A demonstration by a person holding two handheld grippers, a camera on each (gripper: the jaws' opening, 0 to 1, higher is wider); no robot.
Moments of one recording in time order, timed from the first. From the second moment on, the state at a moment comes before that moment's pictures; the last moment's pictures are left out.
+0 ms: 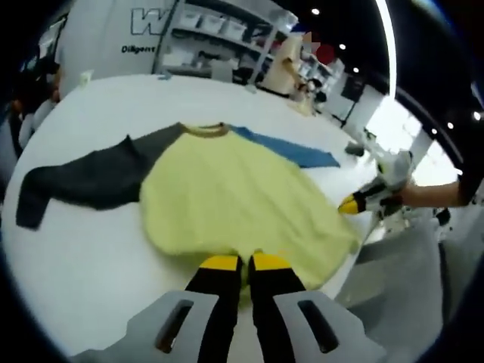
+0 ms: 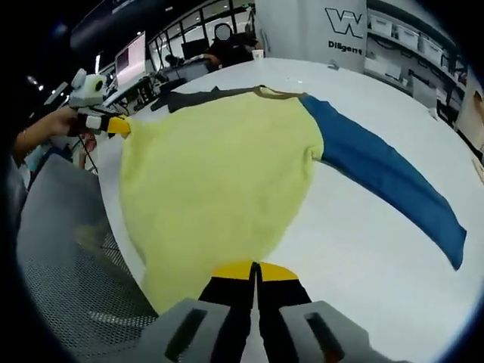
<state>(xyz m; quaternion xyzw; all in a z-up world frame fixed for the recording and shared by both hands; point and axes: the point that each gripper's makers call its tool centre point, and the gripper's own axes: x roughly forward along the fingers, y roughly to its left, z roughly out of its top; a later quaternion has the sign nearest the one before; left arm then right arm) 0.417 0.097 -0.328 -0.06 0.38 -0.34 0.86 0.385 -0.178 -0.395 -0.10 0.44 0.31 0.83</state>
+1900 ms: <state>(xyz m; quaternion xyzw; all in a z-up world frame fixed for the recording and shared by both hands) 0.486 0.034 -0.383 0.06 0.40 -0.43 0.80 0.369 -0.182 -0.367 -0.08 0.42 0.31 0.85</state>
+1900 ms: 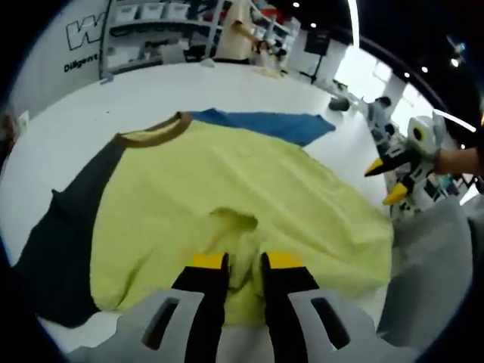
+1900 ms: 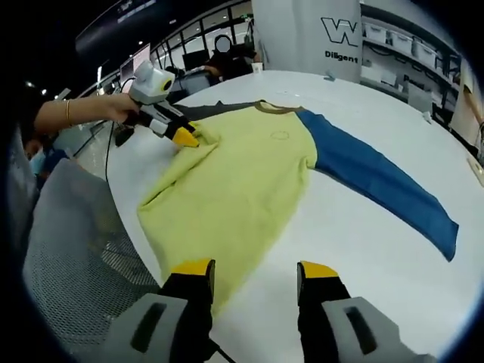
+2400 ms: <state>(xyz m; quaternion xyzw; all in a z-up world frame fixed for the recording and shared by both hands) 0.454 0.072 -0.362 0.06 0.41 -0.42 0.81 0.370 -0.177 -0.363 -0.08 0.41 0.32 0.85</state>
